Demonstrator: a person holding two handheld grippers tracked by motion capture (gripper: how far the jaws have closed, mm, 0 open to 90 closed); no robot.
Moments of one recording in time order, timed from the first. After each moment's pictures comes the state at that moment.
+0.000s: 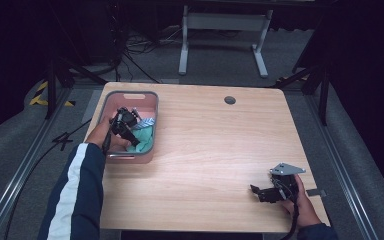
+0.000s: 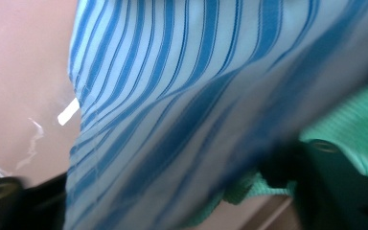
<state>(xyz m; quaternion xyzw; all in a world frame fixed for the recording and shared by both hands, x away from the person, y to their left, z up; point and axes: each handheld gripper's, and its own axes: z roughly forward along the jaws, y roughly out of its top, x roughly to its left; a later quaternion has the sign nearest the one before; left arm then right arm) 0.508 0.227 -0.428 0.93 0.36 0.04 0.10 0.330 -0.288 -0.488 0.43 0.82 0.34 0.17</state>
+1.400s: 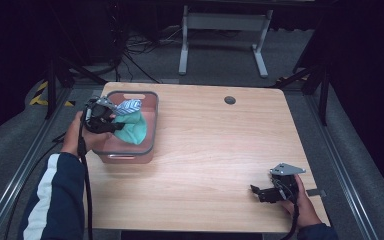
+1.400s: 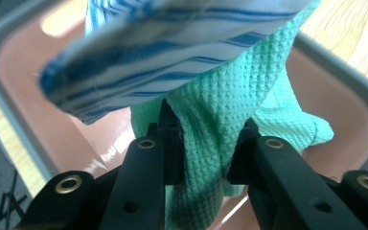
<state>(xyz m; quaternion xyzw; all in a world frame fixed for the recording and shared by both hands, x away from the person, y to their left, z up) 0.453 0.273 -0.350 0.87 0.37 0.16 0.28 0.330 -0.288 -0.488 0.42 0.82 0.34 0.17</state>
